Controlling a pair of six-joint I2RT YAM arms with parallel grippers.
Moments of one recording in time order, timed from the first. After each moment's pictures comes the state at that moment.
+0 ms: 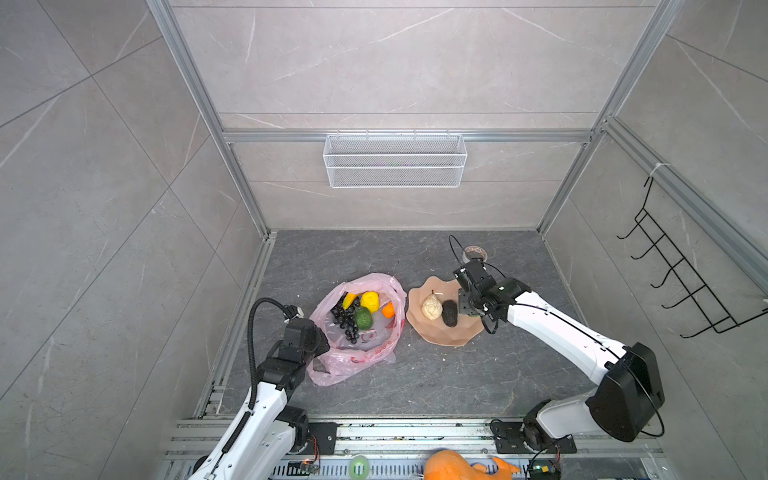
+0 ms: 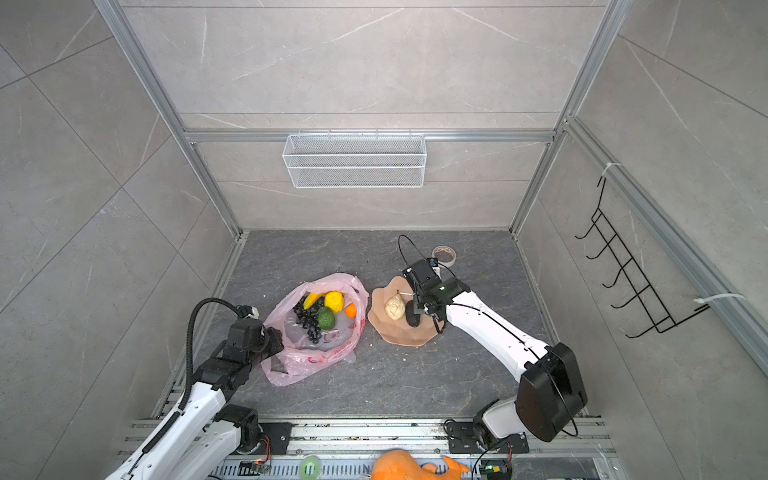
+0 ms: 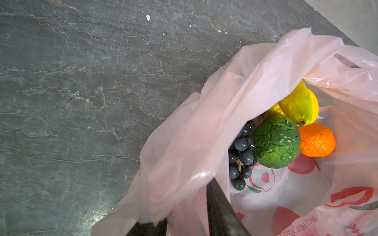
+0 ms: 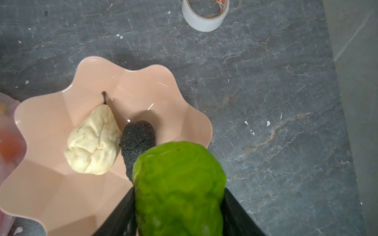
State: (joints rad) left arm -0.26 0.72 0.42 -0.49 -0.15 -0.60; right arm 0.56 1.47 1.18 -0.85 0.42 0.50
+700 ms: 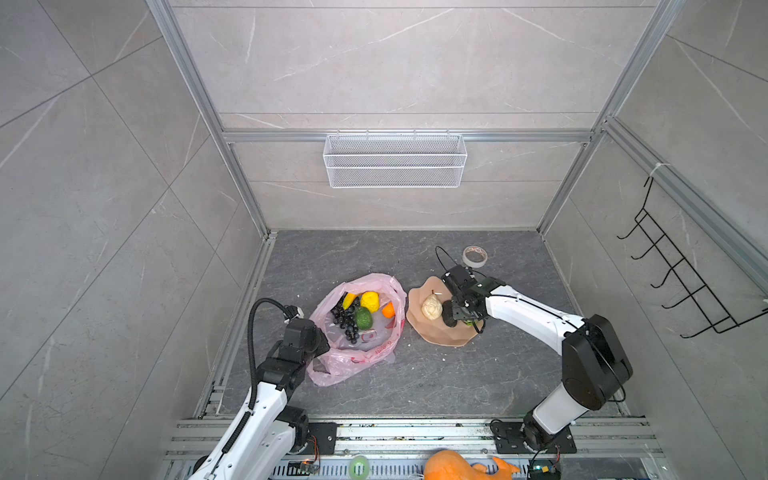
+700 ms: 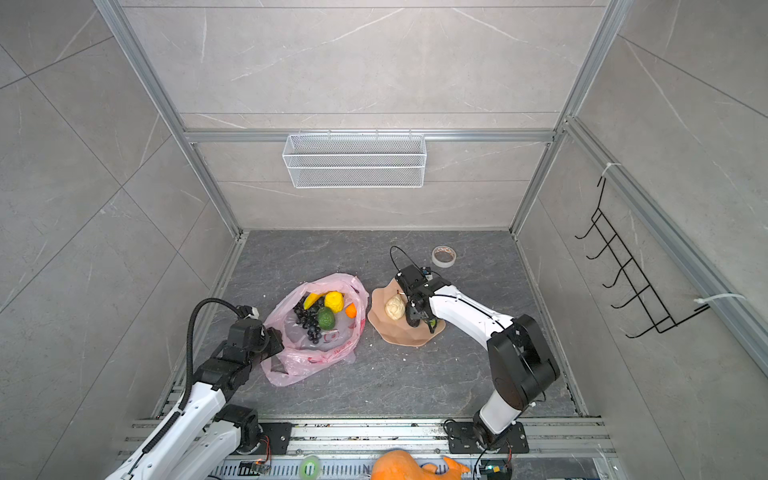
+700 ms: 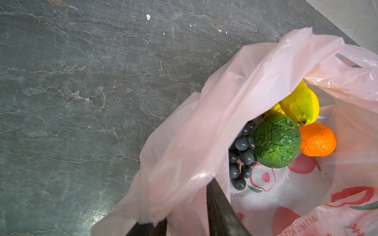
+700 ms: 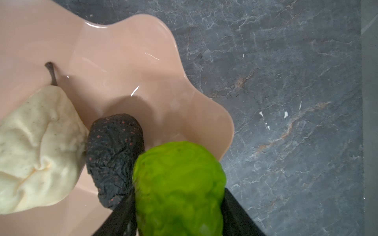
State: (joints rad) left arm -0.26 0.72 0.42 -0.49 -0.15 -0.60; right arm 0.56 1.66 1.16 -0.81 0.42 0.51
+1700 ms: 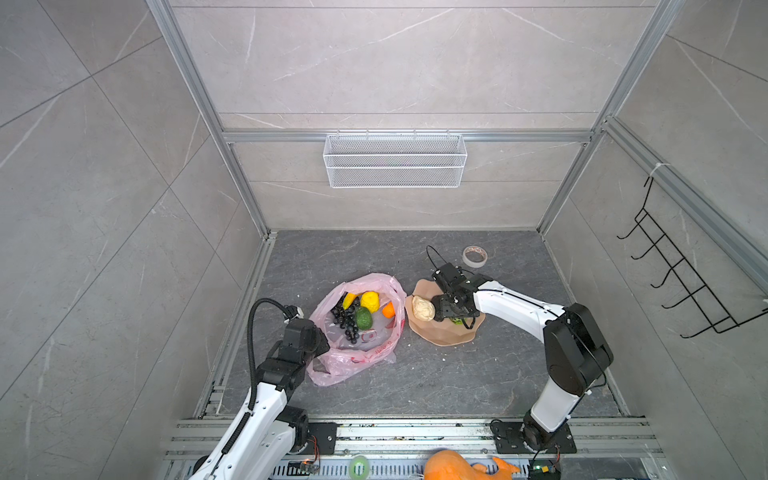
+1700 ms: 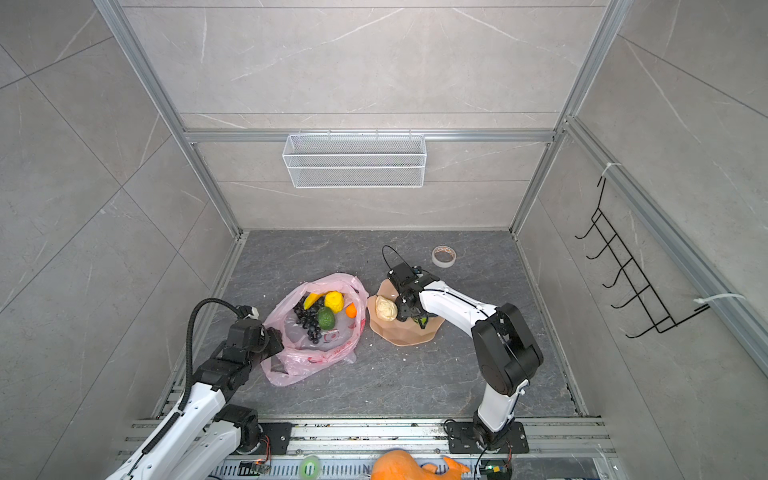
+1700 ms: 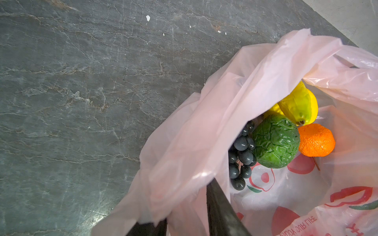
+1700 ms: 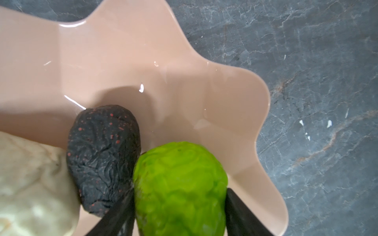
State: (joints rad) left arm -0.26 0.72 0.42 -0.49 -0.15 -0.60; right arm 0.58 1.76 1.24 -0.78 0.35 0.53
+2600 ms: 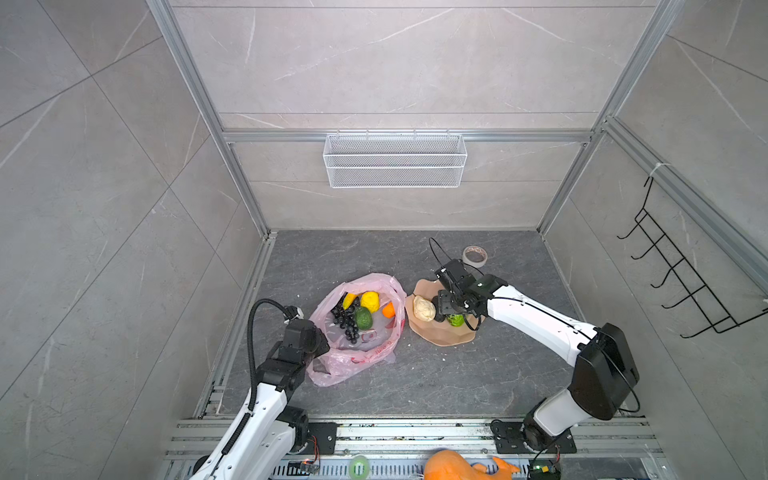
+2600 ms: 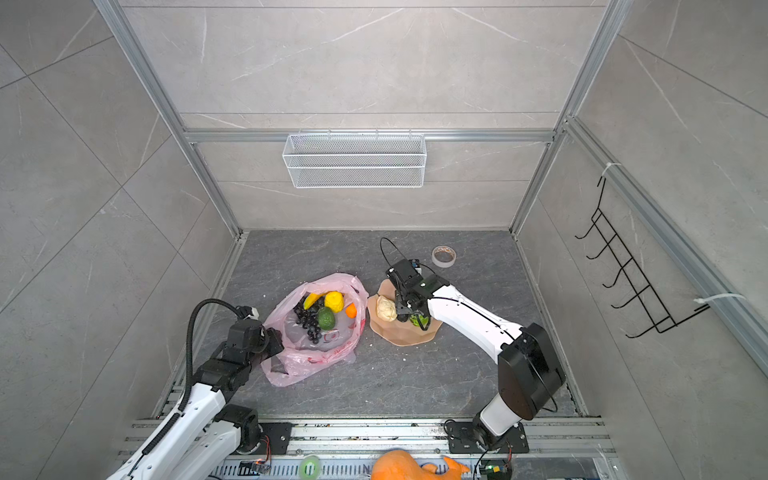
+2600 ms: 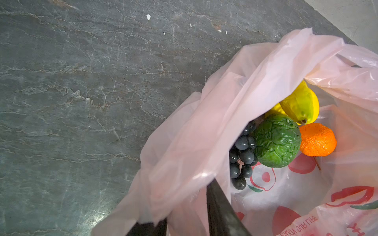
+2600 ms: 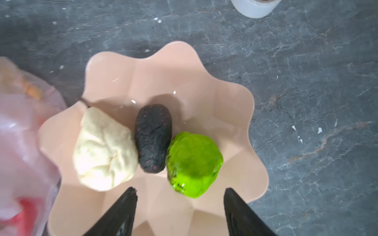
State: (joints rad) left arm -0.26 0.71 0.41 -0.49 -0.15 -0.60; right arm 0.67 1.58 1.26 -0.81 0.33 0.54
